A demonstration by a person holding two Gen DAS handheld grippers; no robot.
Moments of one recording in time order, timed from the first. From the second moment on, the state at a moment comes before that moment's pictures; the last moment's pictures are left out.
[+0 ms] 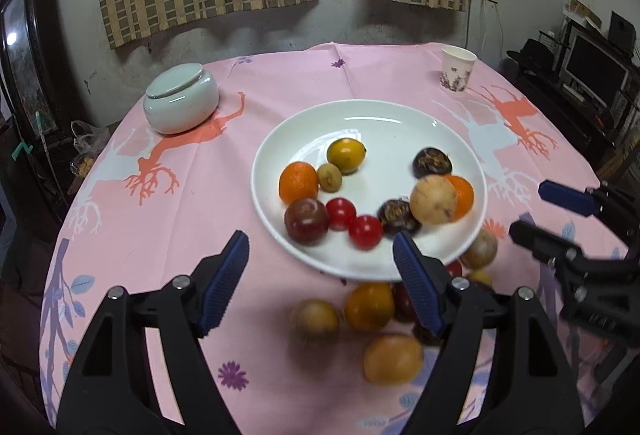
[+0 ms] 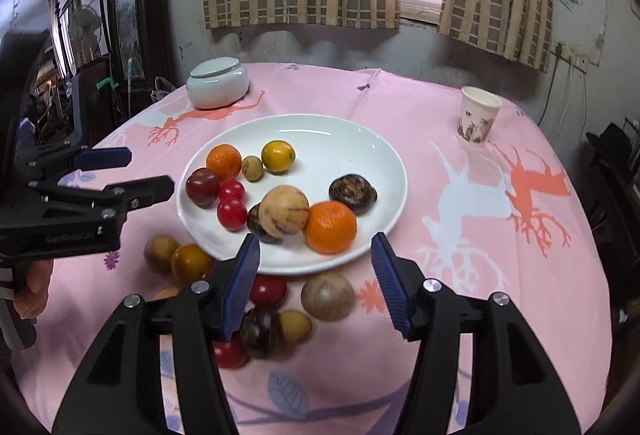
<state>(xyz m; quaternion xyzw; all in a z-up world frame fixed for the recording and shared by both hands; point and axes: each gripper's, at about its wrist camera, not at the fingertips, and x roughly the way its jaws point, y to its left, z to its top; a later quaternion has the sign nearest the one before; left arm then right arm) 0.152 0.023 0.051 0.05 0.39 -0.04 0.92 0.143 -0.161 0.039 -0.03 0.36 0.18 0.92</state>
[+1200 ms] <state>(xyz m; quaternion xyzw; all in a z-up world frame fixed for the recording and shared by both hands) 0.108 -0.008 -0.026 0.06 0.47 -0.11 0.88 0.114 -0.189 0.005 0.05 0.39 0.21 0.89</state>
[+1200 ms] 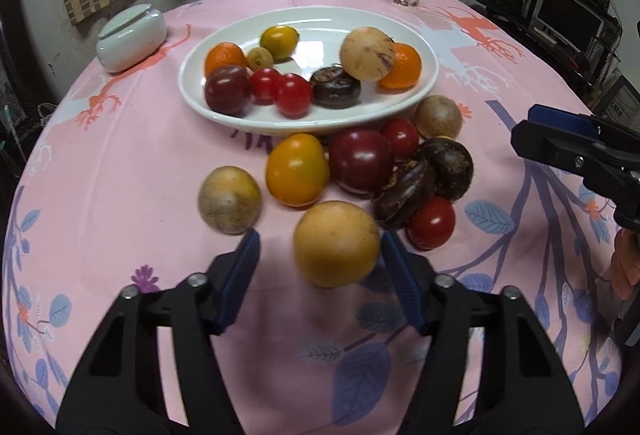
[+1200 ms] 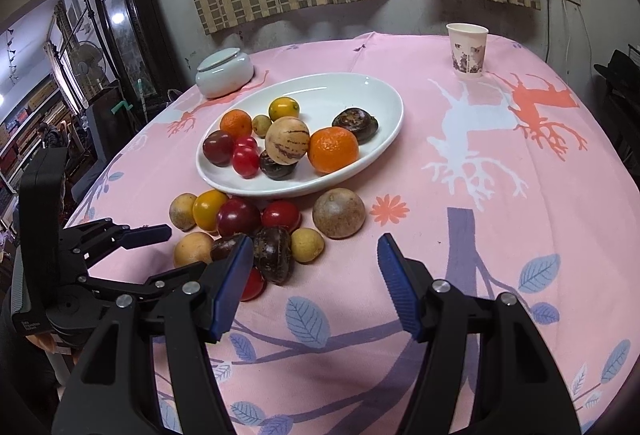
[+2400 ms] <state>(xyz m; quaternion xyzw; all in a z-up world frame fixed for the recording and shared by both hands) 0.094 0.033 -0.024 0.02 0.47 -0.11 0.88 0.108 -0.092 -0.030 -0.10 0.45 0.24 0.86</state>
